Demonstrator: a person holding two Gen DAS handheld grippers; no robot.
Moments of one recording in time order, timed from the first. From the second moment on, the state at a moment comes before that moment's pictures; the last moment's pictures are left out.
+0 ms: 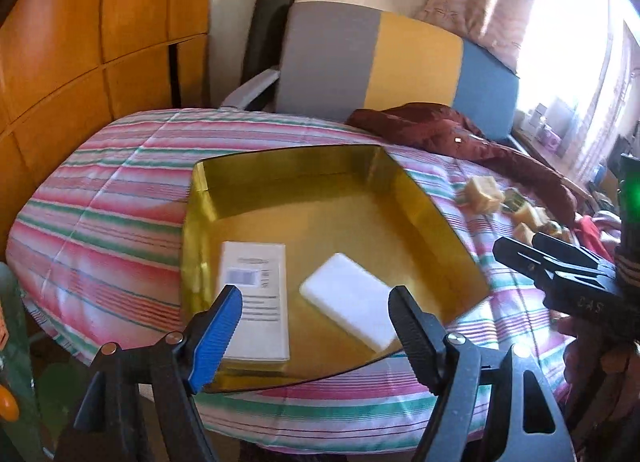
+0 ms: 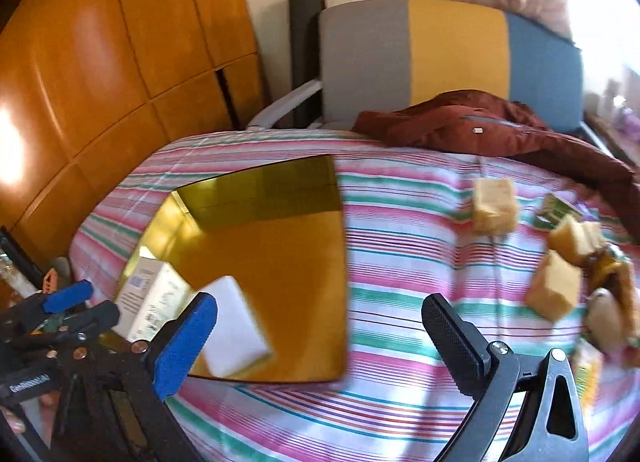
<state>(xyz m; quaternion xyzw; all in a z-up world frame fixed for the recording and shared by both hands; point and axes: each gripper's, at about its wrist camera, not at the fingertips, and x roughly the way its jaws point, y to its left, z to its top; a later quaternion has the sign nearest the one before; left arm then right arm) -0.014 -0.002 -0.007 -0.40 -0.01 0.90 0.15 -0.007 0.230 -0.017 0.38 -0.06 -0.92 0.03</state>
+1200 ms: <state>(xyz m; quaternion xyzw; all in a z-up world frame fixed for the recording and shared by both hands) 0.012 0.206 -0.010 -0.44 0.11 0.80 0.39 0.070 0.543 -0.024 0.37 -0.28 -0.87 -0.16</state>
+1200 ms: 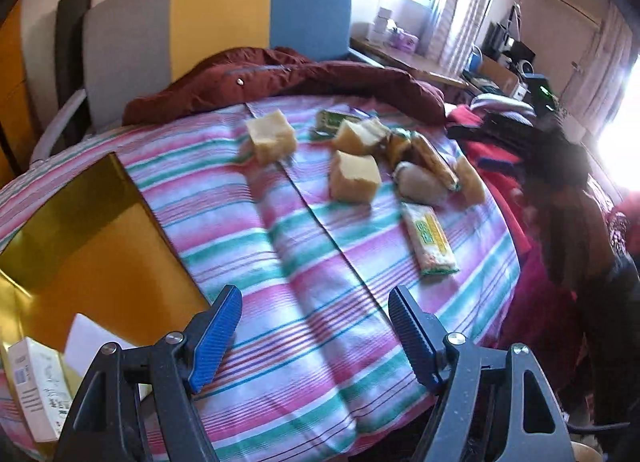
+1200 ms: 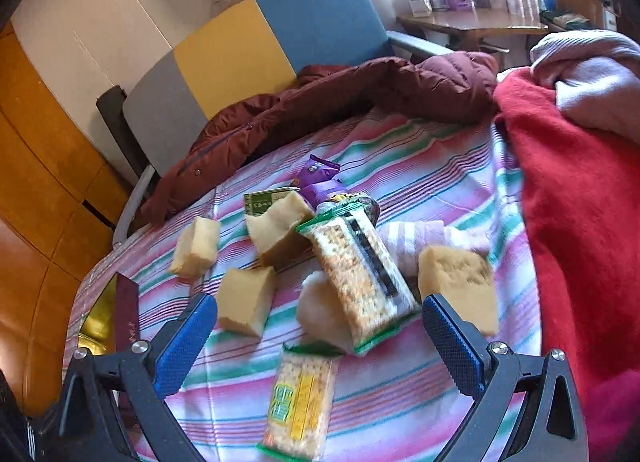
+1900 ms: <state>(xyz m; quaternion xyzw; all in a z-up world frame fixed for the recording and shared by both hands) 0.002 0.293 -0.046 -0.48 0.14 0.74 0.44 0.052 0.582 -0.043 0.35 -0.30 -0.87 -0.16</state>
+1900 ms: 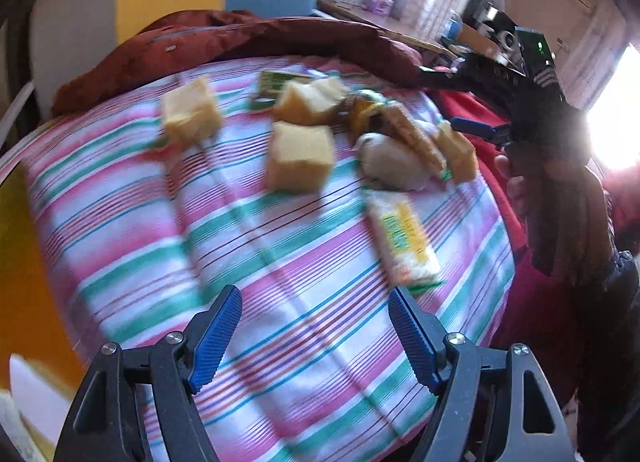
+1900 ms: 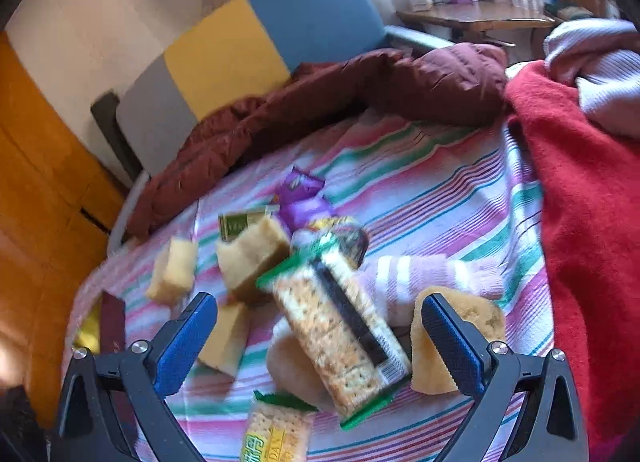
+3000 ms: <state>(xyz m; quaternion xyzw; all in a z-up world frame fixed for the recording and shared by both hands) 0.025 0.394 -0.098 -0.44 0.24 0.75 0.44 0.130 0.657 -0.054 0.26 -0.45 -0.79 -0.31</state>
